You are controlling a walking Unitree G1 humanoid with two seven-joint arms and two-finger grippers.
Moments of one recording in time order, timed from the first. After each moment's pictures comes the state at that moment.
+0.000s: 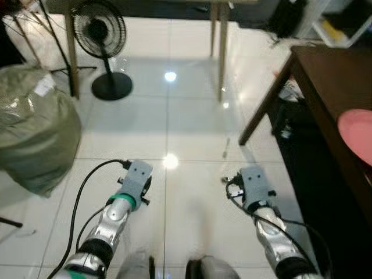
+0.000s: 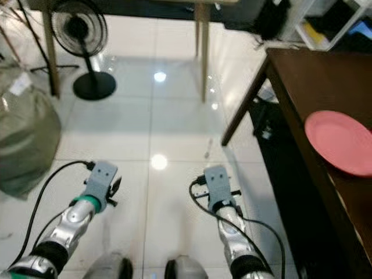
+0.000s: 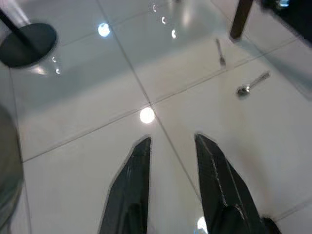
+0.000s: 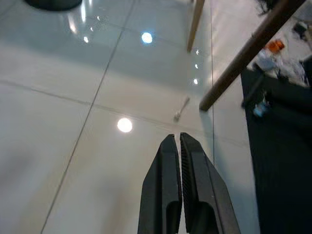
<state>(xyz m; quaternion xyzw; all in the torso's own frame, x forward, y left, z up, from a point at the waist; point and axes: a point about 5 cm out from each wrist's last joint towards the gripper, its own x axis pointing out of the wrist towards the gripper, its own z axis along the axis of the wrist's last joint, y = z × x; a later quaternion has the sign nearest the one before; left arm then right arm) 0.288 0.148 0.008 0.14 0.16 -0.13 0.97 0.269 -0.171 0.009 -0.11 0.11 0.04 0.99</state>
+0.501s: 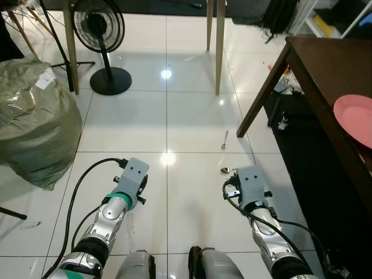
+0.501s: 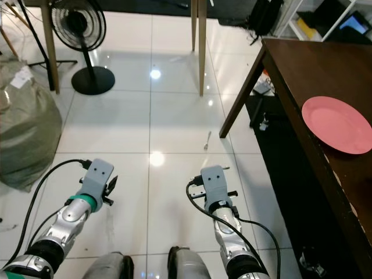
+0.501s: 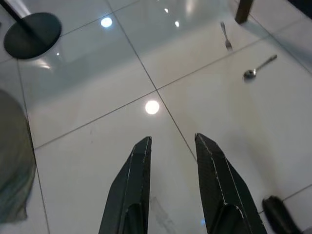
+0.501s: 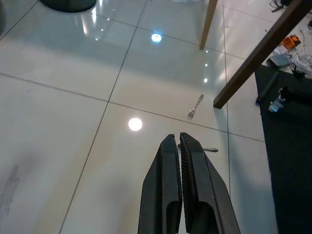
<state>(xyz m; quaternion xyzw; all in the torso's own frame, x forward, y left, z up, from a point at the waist) 0.288 0.154 0.007 0.15 0.16 -0.12 0.97 0.275 -0.162 0.014 -0.11 0.09 0.05 0.99</state>
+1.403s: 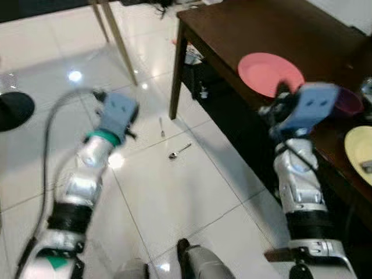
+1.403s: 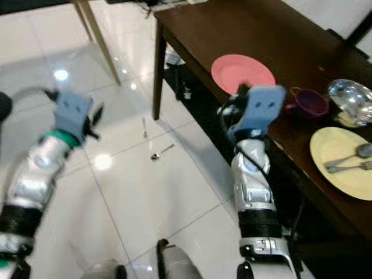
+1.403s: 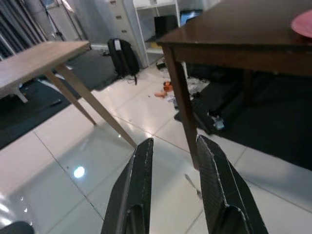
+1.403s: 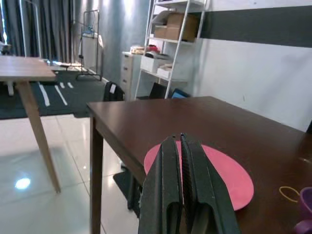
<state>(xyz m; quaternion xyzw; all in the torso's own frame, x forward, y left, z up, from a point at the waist) 0.343 0.175 0.188 0.18 -0.08 -0.09 0.98 0.331 -0.177 0.201 -0.03 -0.22 -0.03 0.98</state>
